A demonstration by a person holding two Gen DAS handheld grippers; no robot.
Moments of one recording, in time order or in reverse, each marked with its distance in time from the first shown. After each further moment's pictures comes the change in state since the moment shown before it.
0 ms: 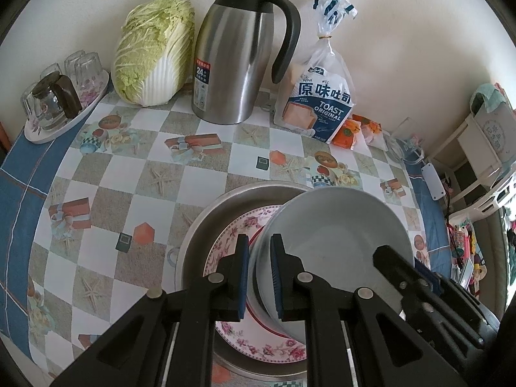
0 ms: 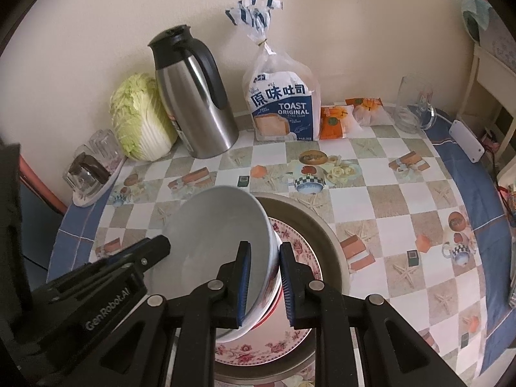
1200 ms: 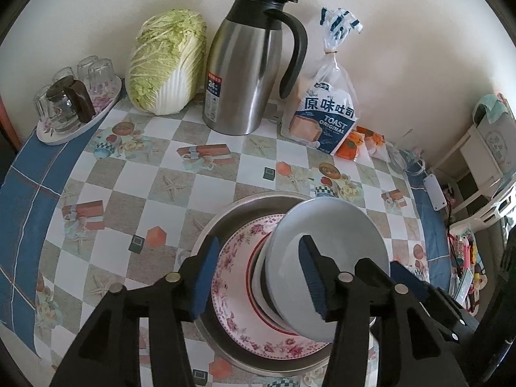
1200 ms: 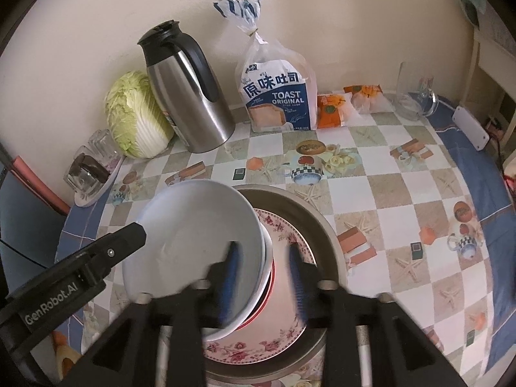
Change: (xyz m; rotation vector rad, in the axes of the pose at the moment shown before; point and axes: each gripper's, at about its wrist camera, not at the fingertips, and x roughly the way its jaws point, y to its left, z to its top) left arm -0.020 0.003 0.003 -0.032 -0.037 0.035; right arm 0.010 -0.015 -0.003 0.021 0.035 0.021
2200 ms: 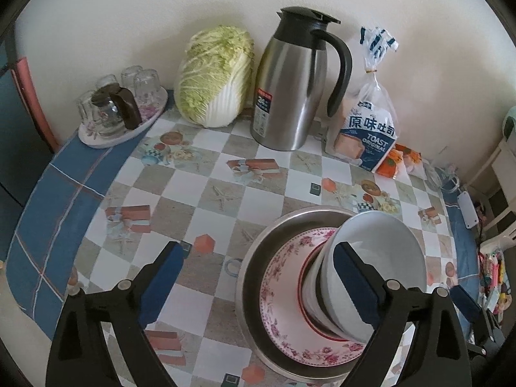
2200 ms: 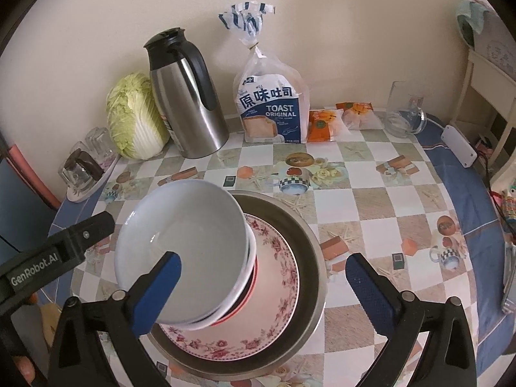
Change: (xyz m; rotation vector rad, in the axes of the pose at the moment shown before) left arm -0.014 0.019 -0.005 -0.043 -0.087 0.184; right arm -0.015 -0.003 -0.010 -0.053 -0.063 -0.048
